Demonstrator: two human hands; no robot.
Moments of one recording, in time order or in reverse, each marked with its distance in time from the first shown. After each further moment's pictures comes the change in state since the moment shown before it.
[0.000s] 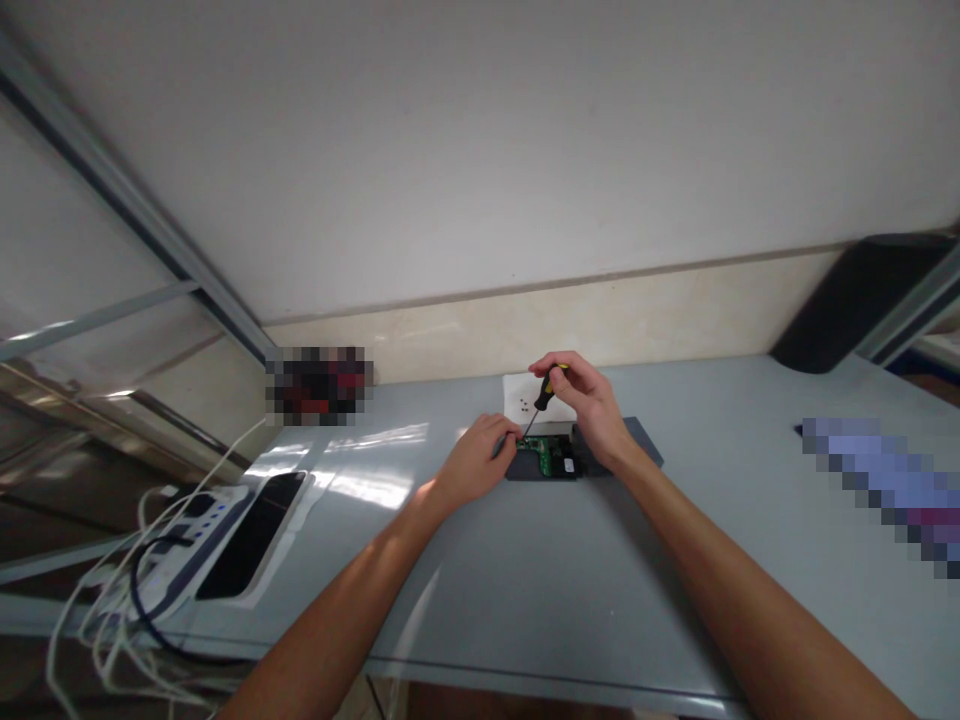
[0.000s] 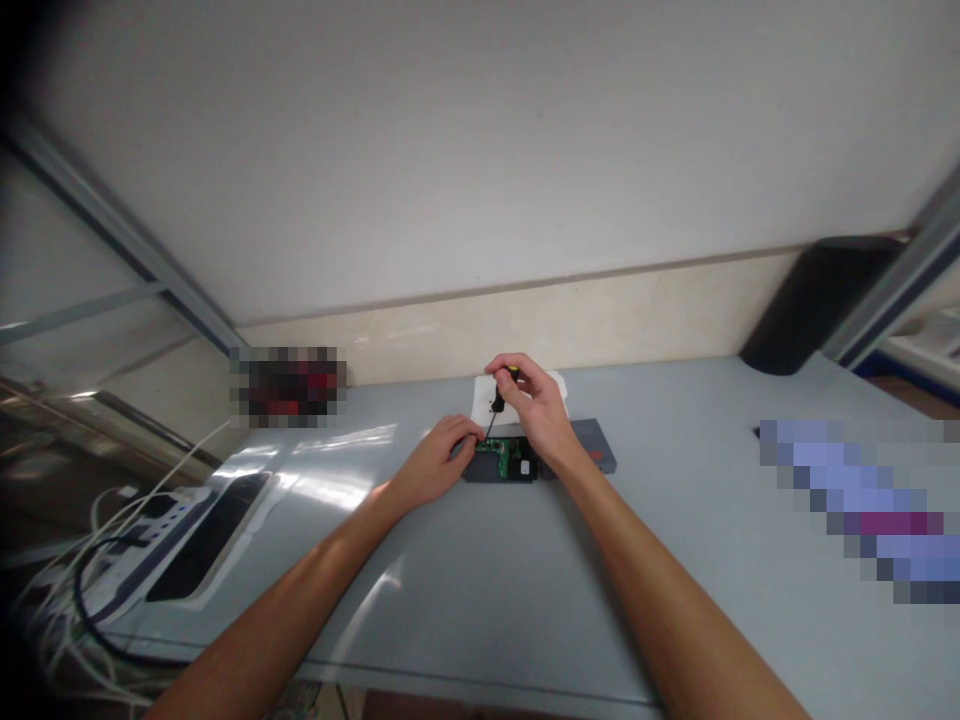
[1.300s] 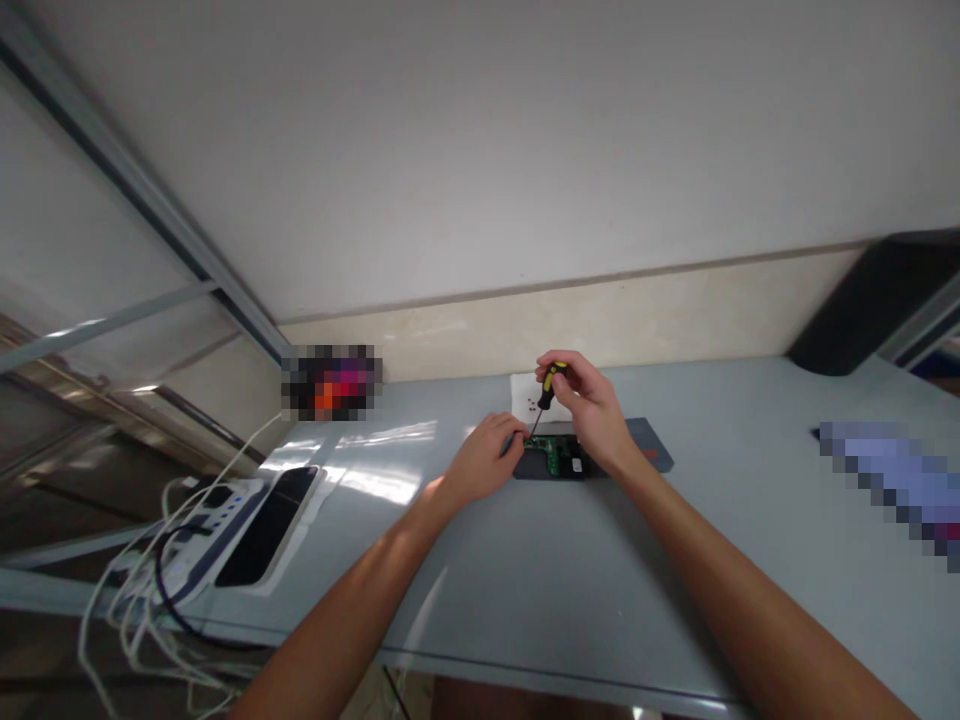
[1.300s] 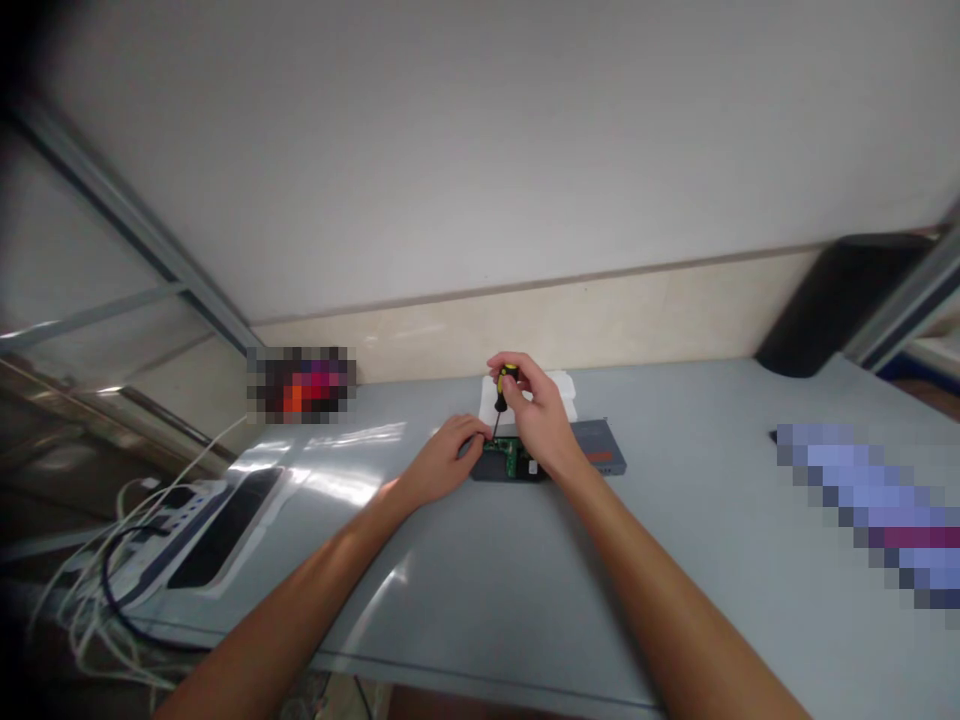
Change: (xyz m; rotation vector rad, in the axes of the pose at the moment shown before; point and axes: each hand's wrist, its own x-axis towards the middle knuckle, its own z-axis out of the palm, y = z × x) left_hand 0.000 0.001 0.000 0.005 -0.004 -0.002; right_hand -0.004 -0.004 0.013 -0.050 0.014 -0.043
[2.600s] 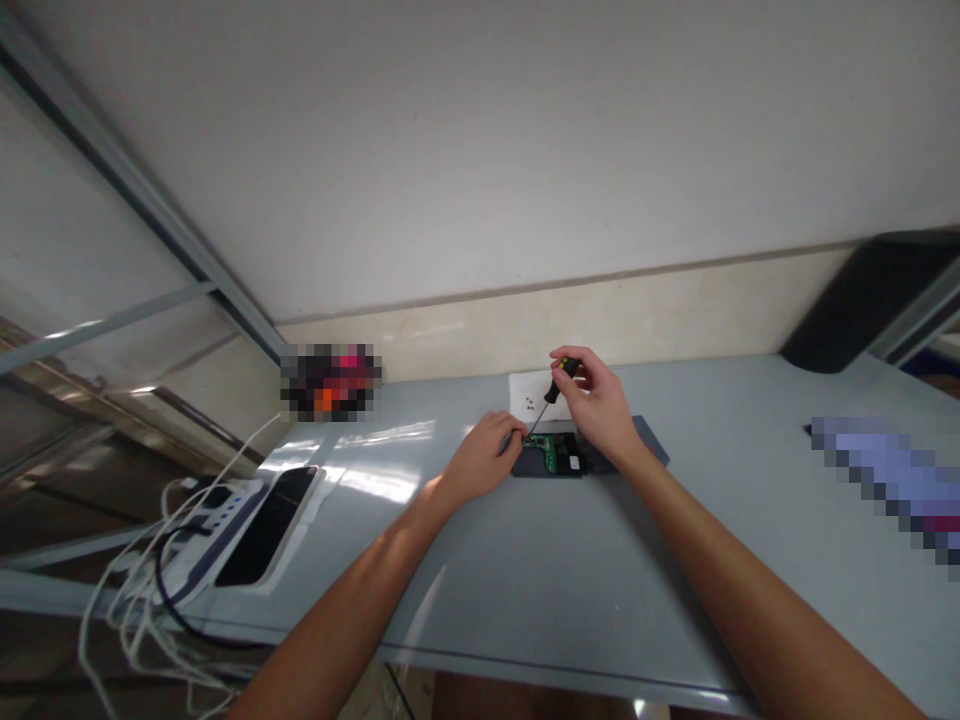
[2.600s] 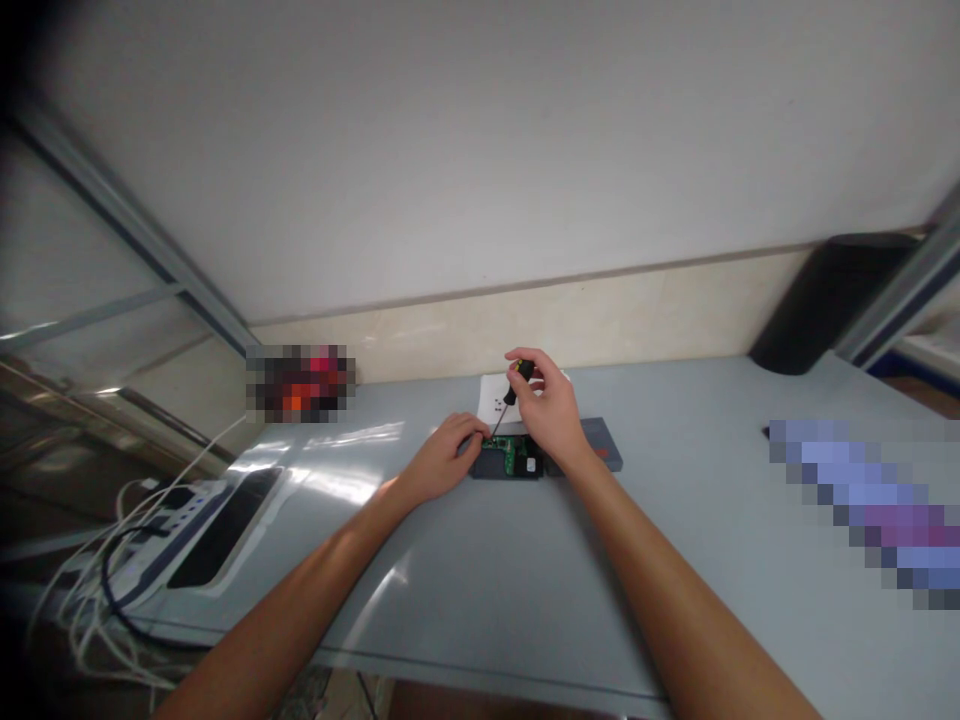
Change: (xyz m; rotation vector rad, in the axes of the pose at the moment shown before) left_hand -0.001 0.000 0.000 -0.006 0.000 -0.009; right_hand 0.005 0.019 -0.013 -0.182 0.135 0.040
